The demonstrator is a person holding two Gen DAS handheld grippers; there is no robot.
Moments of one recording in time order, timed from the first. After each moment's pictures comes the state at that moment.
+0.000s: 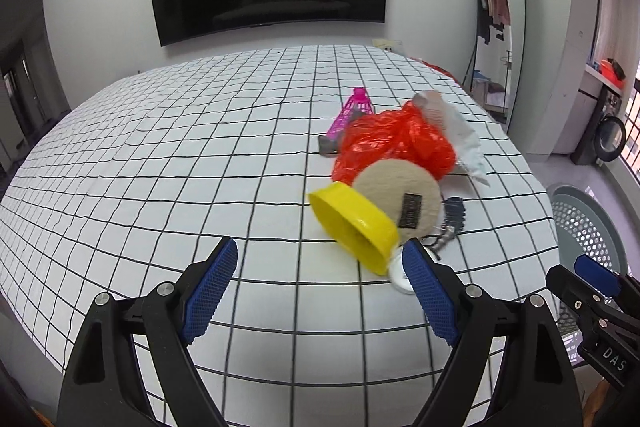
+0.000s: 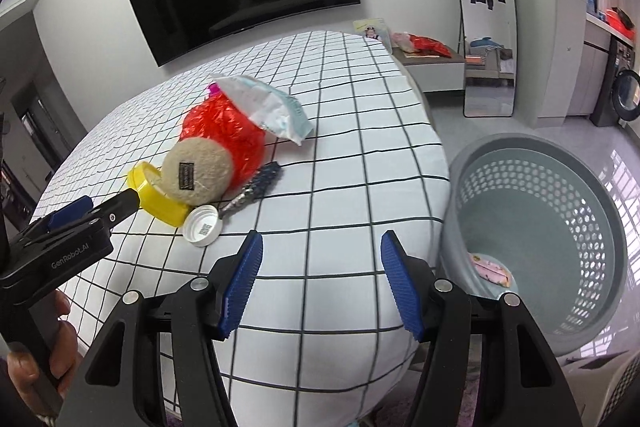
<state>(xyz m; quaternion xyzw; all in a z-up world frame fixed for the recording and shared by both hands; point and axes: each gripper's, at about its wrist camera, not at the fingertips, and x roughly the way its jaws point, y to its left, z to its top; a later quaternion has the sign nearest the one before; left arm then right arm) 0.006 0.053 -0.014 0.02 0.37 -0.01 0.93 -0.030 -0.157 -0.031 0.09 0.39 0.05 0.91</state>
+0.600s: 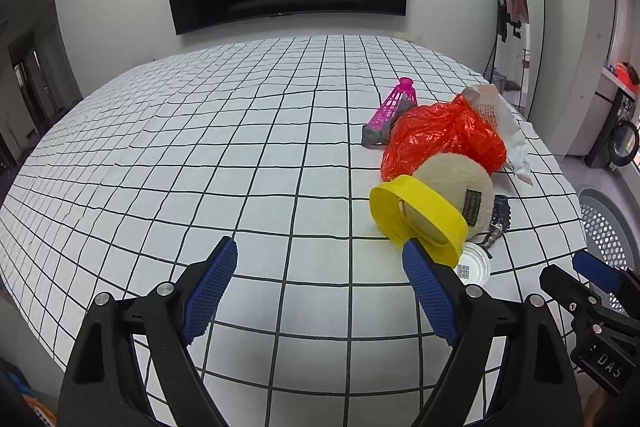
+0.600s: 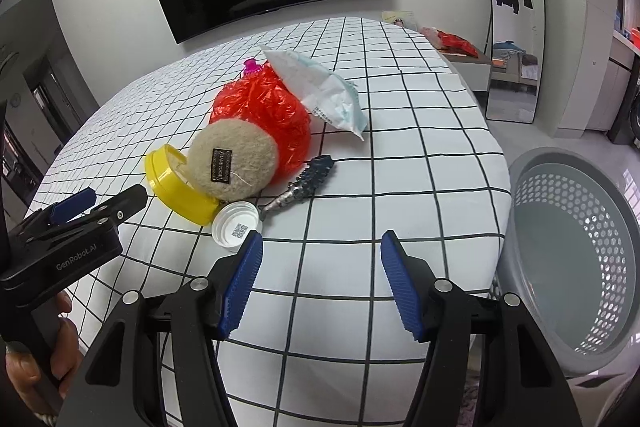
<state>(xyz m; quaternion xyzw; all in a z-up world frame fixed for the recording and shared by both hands) 0.018 0.085 -0.022 0.02 0.38 0.01 0.92 -0.004 -0.116 -0.041 0.06 0.41 0.08 0.91</state>
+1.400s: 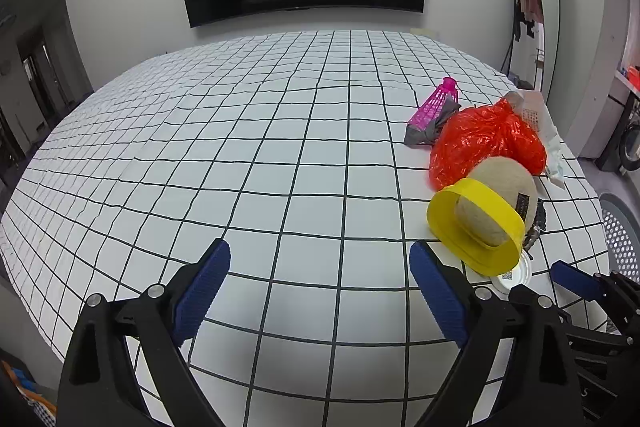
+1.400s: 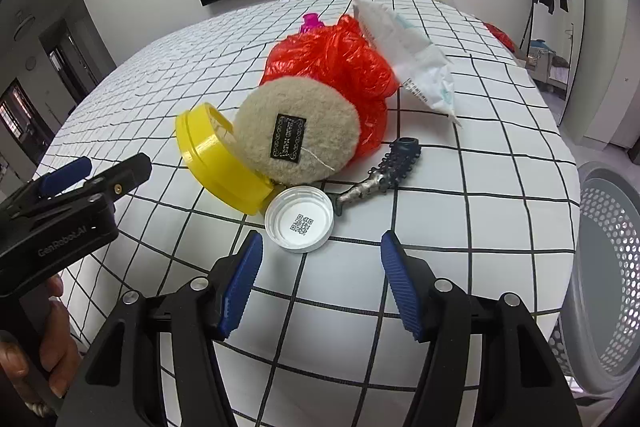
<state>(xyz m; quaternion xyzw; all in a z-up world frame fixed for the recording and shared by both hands) 0.034 0.113 -0.029 0.02 0.39 0.04 0.92 0.032 -0.064 -0.061 0.02 0.46 0.12 0.88</state>
